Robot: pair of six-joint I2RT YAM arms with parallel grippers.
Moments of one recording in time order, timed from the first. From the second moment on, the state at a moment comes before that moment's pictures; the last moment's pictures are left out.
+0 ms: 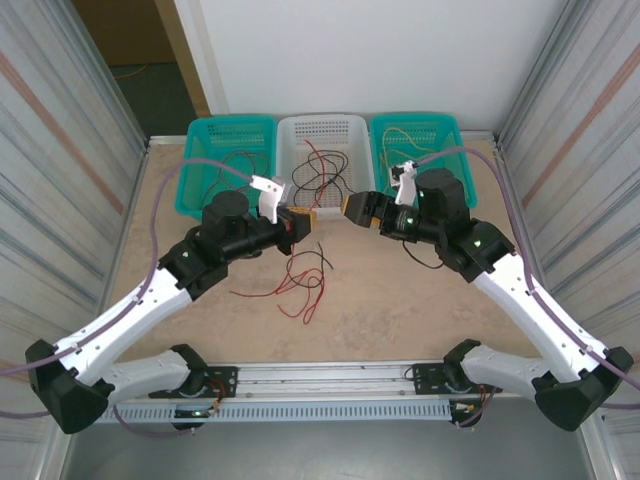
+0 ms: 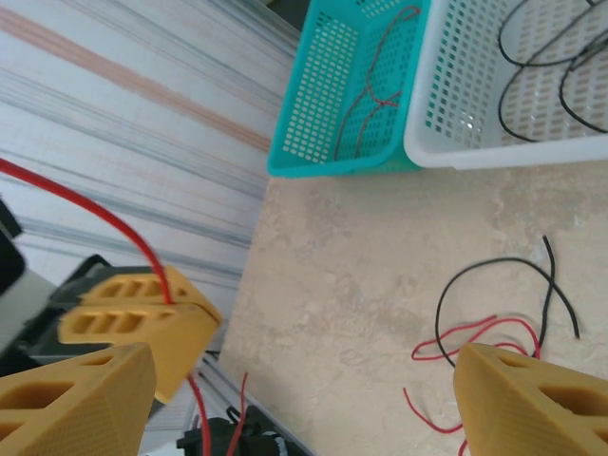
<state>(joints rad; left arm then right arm) -0.74 1.07 1.01 -0.22 0.24 -0.35 0.62 1.08 1.20 -0.53 -0.32 0.83</state>
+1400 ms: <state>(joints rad) -0.87 1.06 0.99 -0.24 0.03 -0.27 0.63 1.33 1.22 -0.12 -0.45 1.08</state>
